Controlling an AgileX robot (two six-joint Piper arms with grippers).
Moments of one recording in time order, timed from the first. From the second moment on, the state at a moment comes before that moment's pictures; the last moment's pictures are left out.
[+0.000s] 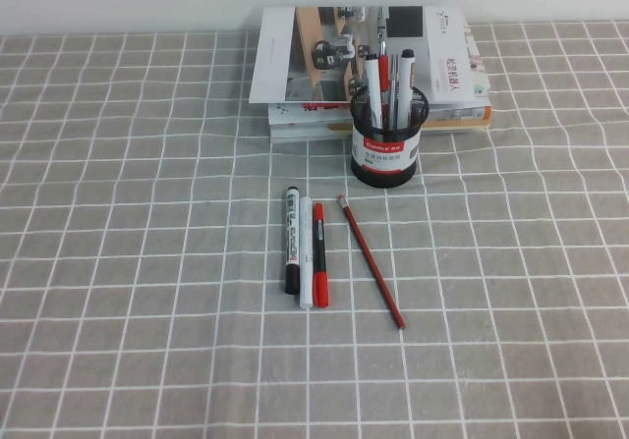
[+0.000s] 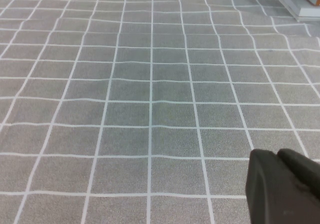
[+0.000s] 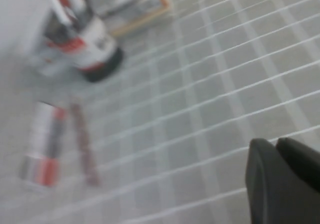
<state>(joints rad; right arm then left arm) 0.05 -0.01 0.03 0.35 0.37 0.13 -0.06 -0.01 0.03 -0.08 0.39 0.07</state>
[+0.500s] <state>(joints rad) 0.05 -0.01 0.03 1.06 0.39 -0.01 -0.06 -0.01 0.03 -0.08 0.39 0.07</state>
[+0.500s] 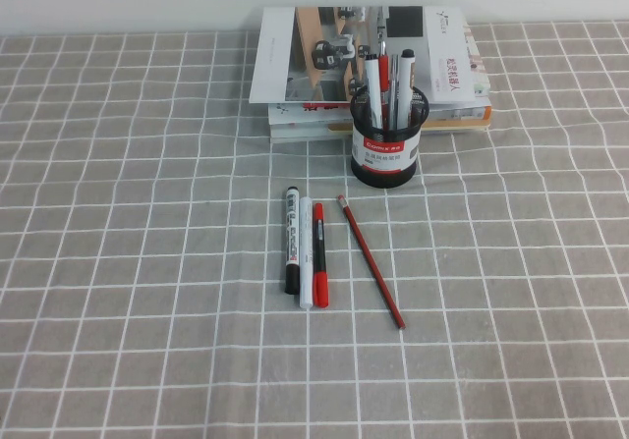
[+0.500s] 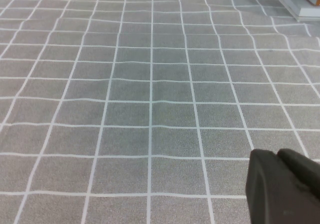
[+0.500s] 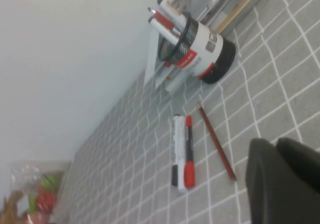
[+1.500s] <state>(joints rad) 0.10 1.07 -0.94 0.21 1.17 -0.02 -0.06 -0.01 0.03 -0.08 0.39 0.07</state>
